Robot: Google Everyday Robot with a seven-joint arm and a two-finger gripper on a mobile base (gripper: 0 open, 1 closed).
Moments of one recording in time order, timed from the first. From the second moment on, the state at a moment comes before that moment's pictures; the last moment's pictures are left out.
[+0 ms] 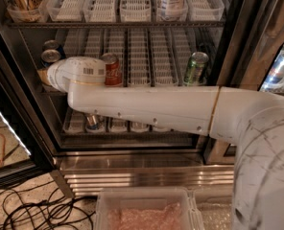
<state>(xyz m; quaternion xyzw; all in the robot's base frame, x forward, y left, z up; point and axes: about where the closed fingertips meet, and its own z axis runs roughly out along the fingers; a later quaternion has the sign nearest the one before) 0.703 0.268 0.863 -0.27 0.76 0.20 0.56</state>
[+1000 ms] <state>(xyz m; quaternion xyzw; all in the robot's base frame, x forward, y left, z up) 0.690 0.259 0.871 -0.30 0.75 0.19 0.56</state>
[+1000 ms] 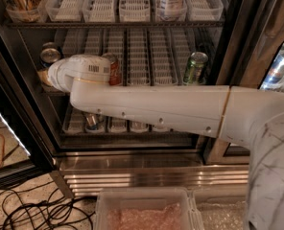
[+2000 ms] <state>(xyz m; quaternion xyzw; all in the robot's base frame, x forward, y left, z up) 0.678 0.244 0.884 -0.32 0.76 0.20 0.53</state>
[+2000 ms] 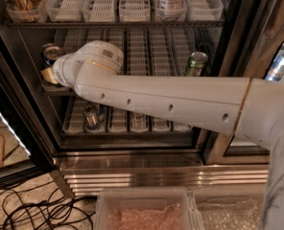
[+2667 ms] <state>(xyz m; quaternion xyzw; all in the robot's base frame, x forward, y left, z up) 0.654 0.215 0.863 -0.35 0.78 0.17 0.48</state>
